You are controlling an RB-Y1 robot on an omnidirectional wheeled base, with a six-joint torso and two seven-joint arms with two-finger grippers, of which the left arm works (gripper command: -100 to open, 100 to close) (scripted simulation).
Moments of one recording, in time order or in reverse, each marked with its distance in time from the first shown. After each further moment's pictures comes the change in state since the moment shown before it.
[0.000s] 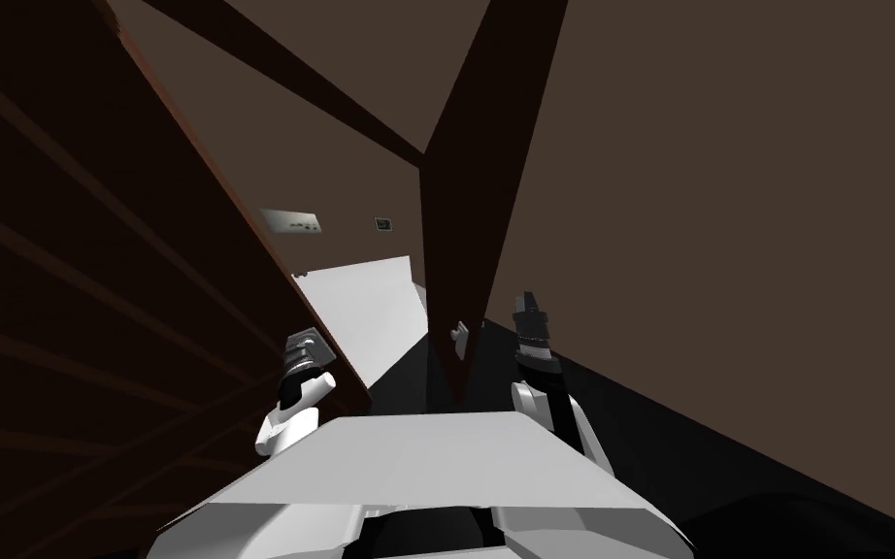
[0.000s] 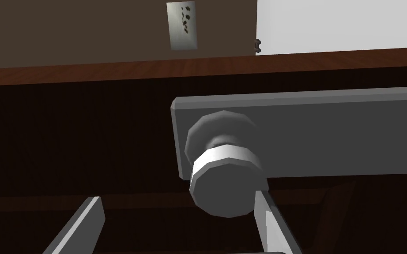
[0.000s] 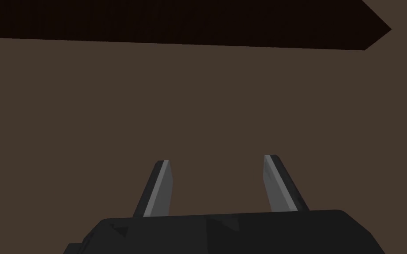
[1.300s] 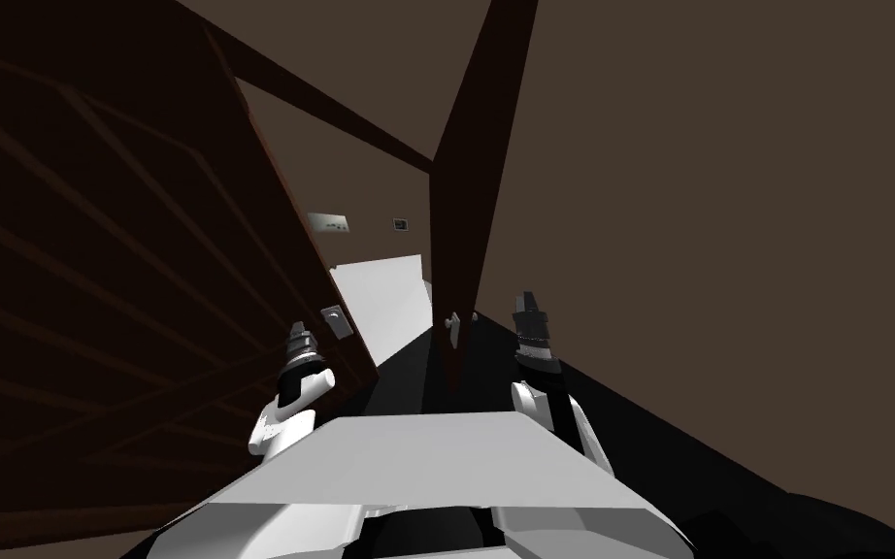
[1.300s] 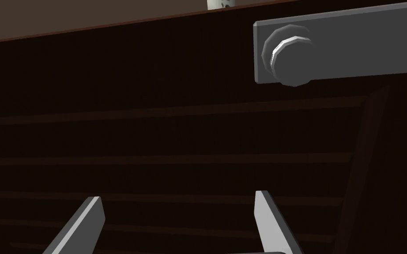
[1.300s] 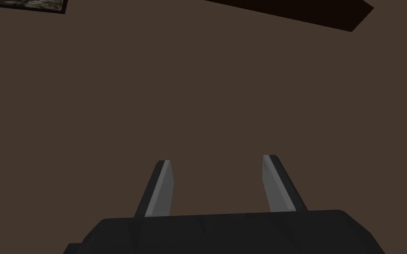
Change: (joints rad) arm 0.095 -0.009 -0.155 -0.199 0.006 -0.011 0.006
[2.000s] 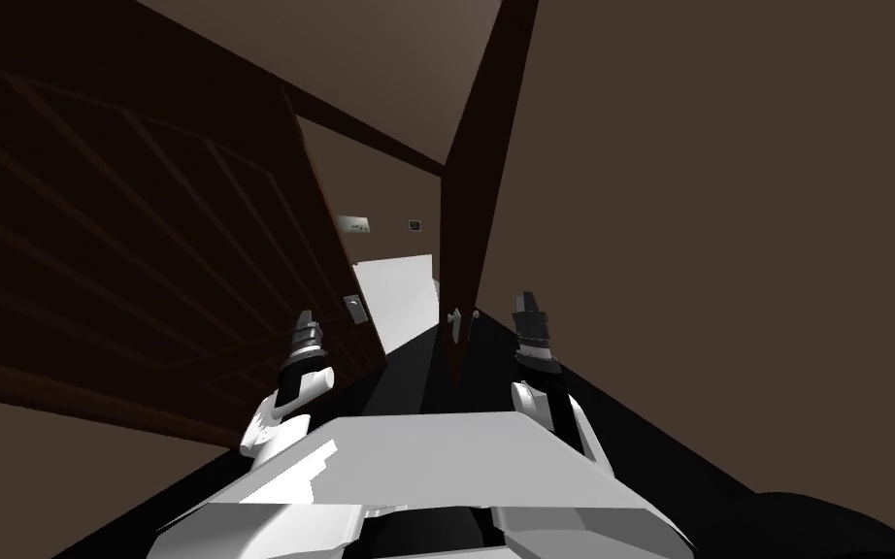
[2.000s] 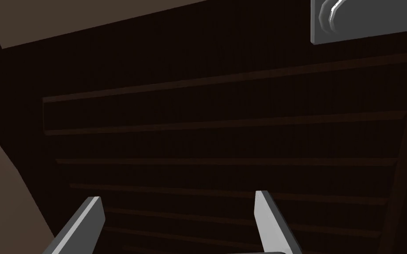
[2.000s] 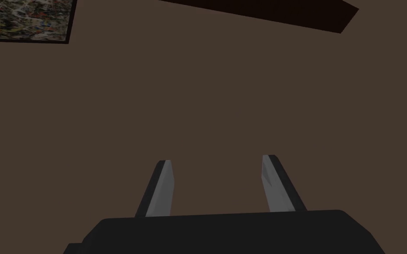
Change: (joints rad) arm 0.096 0.027 -0.150 -0.158 0.009 -0.019 0.017
